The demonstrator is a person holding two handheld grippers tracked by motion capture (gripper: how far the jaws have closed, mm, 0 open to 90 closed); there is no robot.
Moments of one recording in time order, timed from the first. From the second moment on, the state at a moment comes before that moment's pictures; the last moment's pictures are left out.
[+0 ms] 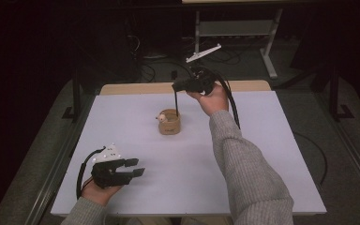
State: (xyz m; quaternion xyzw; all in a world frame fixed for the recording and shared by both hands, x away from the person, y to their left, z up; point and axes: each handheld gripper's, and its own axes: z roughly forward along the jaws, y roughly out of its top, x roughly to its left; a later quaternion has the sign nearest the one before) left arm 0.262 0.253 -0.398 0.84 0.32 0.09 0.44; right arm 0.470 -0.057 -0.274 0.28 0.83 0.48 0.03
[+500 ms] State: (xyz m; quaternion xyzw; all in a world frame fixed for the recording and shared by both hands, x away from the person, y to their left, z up) left arm 0.264 0.255 -0.399 0.84 0.32 0.09 0.44; right arm 0.490 -0.042 -0.291 0.30 0.83 0.47 0.04
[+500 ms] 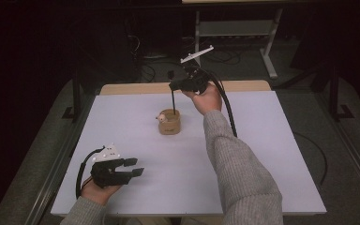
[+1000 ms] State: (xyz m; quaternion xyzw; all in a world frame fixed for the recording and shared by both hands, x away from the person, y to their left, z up) left arm 0.264 0.255 -0.400 0.84 0.32 0.09 0.43; right arm 0.495 -0.042 -0.297 0.31 0.82 0.47 0.05
